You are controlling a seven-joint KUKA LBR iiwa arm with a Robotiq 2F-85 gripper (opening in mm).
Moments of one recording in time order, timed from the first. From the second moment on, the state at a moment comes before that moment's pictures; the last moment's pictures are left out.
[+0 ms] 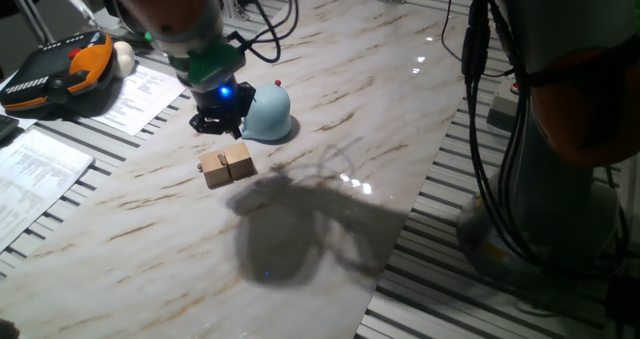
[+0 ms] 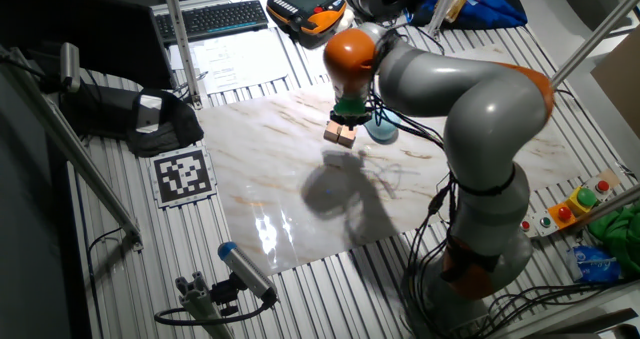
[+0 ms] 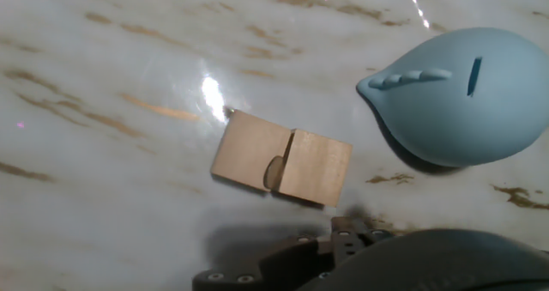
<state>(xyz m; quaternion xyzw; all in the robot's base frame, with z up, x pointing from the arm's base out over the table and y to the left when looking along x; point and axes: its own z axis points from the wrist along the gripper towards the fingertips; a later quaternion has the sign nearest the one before) 0.525 0.101 0.148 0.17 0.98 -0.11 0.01</state>
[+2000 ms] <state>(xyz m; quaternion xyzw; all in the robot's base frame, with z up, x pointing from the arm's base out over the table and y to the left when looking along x) 0.544 0.141 0.132 0.25 0.97 -0.08 0.02</state>
